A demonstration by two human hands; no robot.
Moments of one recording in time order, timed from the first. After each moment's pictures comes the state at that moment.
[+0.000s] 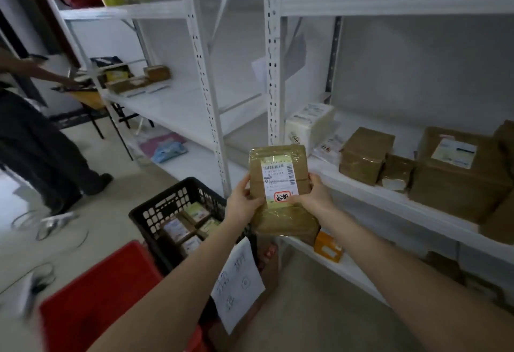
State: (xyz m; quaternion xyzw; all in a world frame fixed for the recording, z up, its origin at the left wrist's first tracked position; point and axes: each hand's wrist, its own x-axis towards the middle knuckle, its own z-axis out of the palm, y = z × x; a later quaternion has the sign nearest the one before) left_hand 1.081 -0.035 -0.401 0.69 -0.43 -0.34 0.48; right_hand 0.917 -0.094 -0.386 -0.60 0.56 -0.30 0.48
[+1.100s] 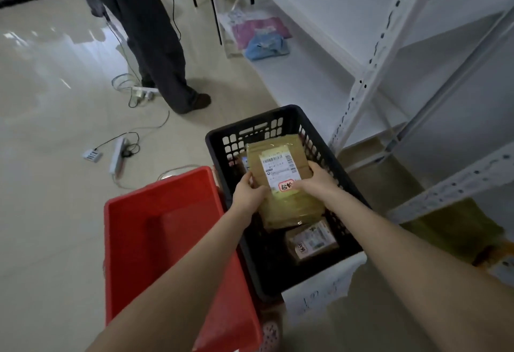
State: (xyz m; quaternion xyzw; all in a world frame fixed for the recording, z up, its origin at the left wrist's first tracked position) left_hand 1.390 -0.071 -0.634 0.75 -0.05 -0.42 0.51; right_hand 1.295 -0.213 -0.627 -0.71 0.48 0.06 0.52
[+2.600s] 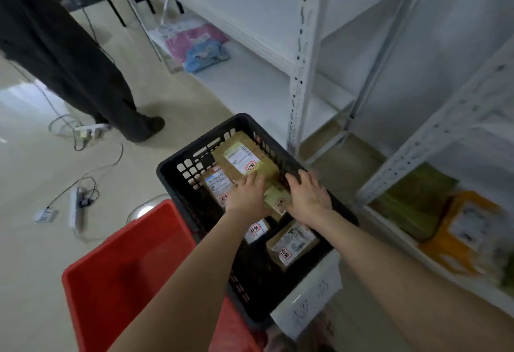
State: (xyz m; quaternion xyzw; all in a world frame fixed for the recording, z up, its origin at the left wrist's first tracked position) left_hand 1.383 -0.158 -0.652 0.80 -0.56 -0.19 -0.10; right_hand 1.249 -0.233 -0.648 -0.86 0.44 0.13 0.20
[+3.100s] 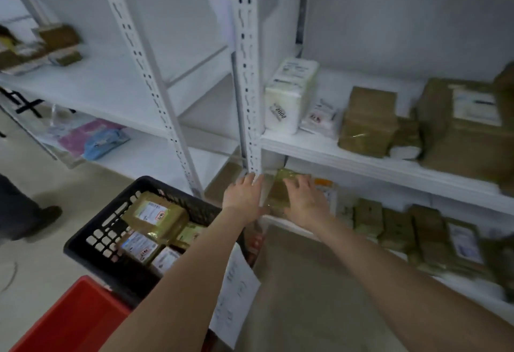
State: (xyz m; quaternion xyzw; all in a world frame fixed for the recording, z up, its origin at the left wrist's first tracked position) left_hand 1.140 -0.170 -0.496 0.65 -0.75 -0.07 -0.03; right_hand 0.984 -0.170 -0.493 -0.77 0.63 -0.01 0.12
